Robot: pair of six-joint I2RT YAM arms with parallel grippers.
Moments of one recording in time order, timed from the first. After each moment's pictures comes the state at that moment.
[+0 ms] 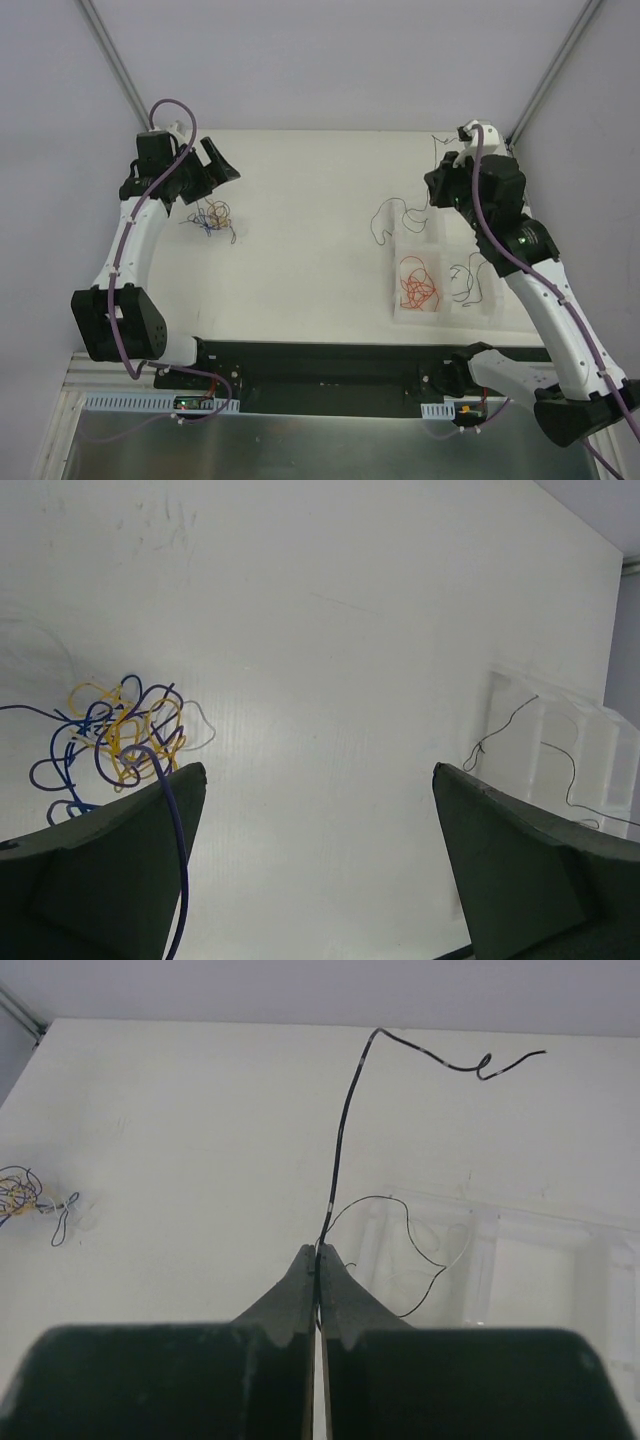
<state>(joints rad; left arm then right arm) 0.08 1.41 1.25 -0.51 0.43 -0.50 0.42 1.04 1.25 -0.50 0.10 0.19</state>
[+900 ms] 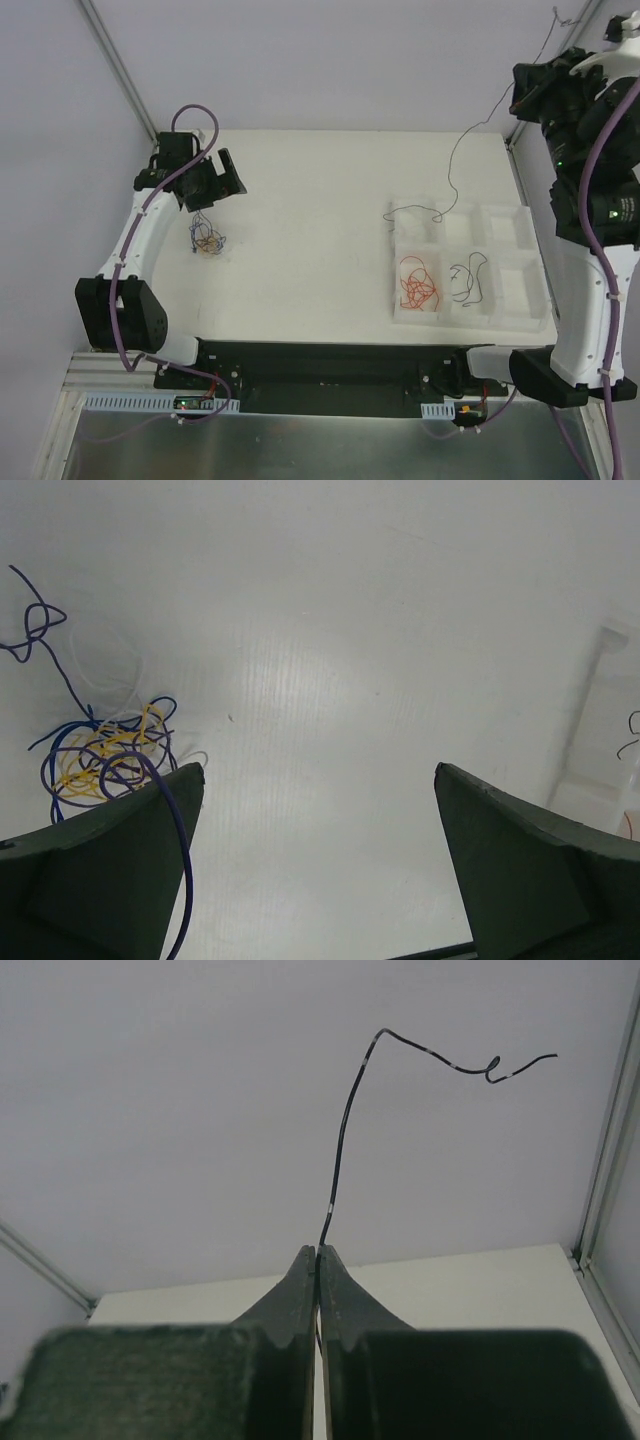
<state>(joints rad) -0.02 1.45 1.34 -0.72 0.23 -0.42 0.17 1.26 2.01 -0.65 0.10 0.25</state>
